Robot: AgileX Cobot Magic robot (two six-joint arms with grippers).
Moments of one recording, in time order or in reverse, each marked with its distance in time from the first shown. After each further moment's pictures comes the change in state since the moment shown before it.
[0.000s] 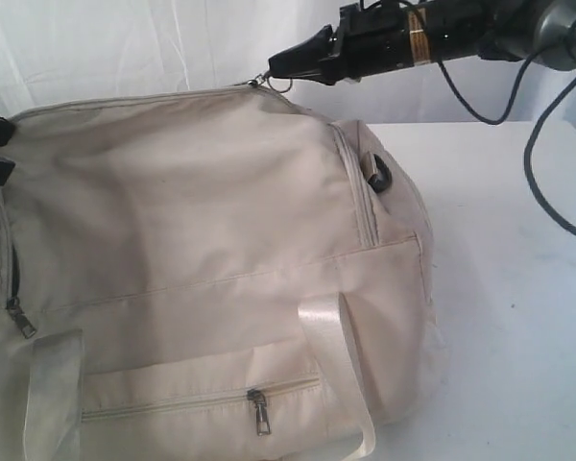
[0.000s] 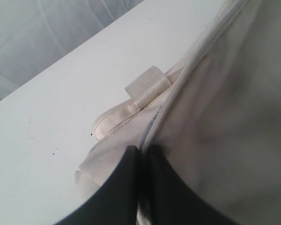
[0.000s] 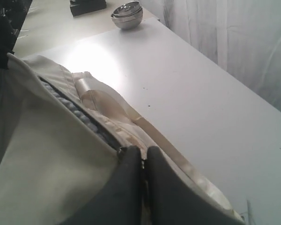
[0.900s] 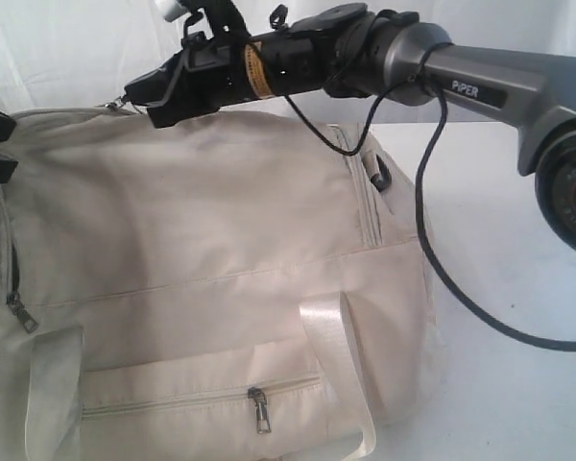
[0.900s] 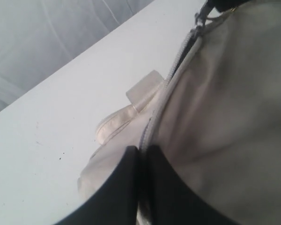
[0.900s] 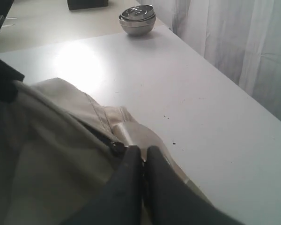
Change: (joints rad) left arm -0.008 0.007 0.000 0.015 -0.034 0.000; right arm 0.354 0.018 -0.002 0.032 0.381 -0.069
